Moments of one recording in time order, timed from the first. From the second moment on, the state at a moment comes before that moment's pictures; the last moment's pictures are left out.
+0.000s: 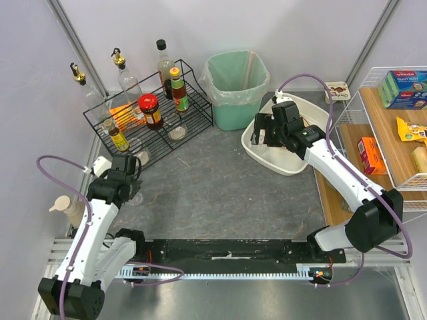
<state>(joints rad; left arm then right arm) -0.12 0.82 0.76 -1.04 -0.45 -1.08 0.44 1.41 1.25 -0.58 0.13 0.44</state>
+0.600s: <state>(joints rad) -0.55 0.90 1.09 -0.86 -0.27 -0.76 0.60 1.44 1.24 -0.41 -0.19 0.50</state>
